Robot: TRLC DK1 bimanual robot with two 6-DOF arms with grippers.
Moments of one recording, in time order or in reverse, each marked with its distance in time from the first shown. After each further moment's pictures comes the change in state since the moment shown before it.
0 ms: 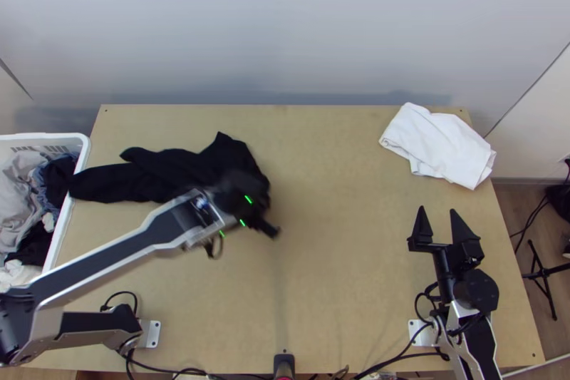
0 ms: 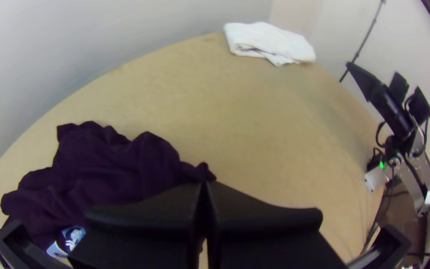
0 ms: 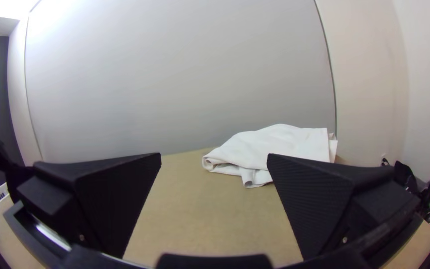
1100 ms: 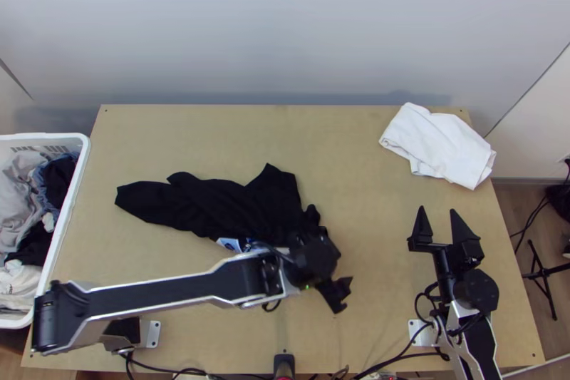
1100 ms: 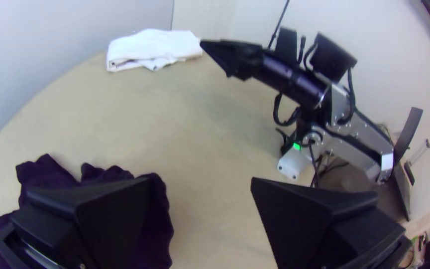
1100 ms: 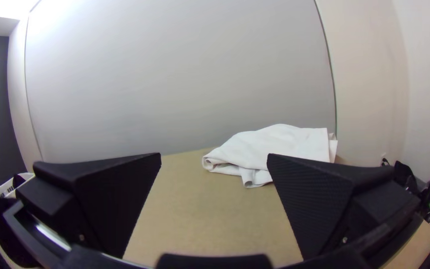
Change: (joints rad) left arm -0.388 0.214 0.178 0.154 0.033 -0.093; right arm 0.000 0.000 0.000 0.000 0.000 0.000
